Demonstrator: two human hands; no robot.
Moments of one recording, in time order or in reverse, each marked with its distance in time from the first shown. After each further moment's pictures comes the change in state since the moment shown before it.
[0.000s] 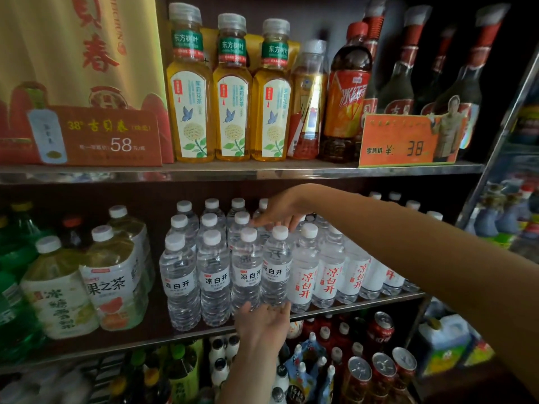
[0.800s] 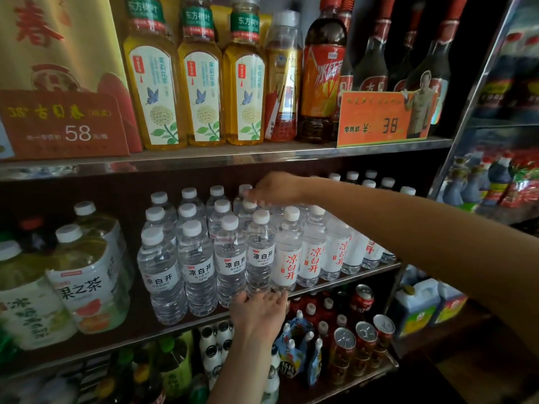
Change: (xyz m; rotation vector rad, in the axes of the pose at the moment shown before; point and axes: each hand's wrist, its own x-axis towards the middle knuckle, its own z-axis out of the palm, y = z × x) left_hand 0.008 -0.013 -0.003 -0.208 -0.107 -0.208; right_hand -0.032 0.021 0.007 -0.027 0.358 -0.166
